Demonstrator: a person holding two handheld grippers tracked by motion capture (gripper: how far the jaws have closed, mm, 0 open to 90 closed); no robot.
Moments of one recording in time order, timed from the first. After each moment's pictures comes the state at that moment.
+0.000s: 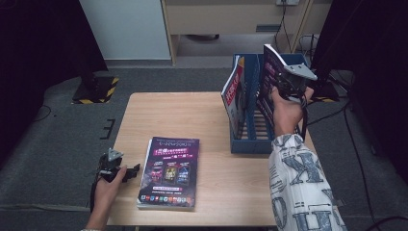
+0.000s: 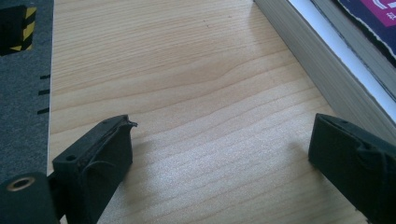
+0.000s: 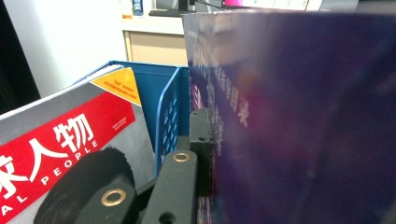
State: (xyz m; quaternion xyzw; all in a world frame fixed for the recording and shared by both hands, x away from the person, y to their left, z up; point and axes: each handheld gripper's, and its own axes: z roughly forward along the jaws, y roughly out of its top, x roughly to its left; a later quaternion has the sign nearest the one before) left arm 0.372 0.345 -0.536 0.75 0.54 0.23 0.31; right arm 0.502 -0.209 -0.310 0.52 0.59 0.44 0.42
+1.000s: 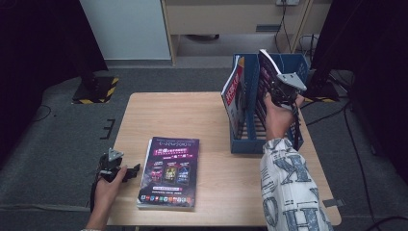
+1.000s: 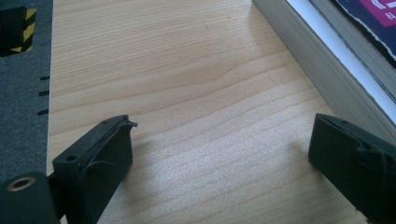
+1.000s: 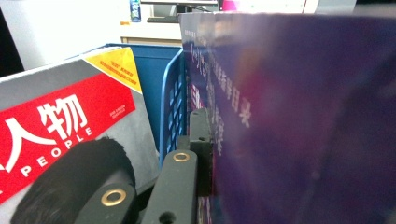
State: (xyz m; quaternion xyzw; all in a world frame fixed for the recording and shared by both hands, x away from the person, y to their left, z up) left arm 0.372 0.345 -0.536 0.75 0.54 0.23 0.31; right arm 0.510 -0.199 -0.348 0.52 0.58 0.46 0.43
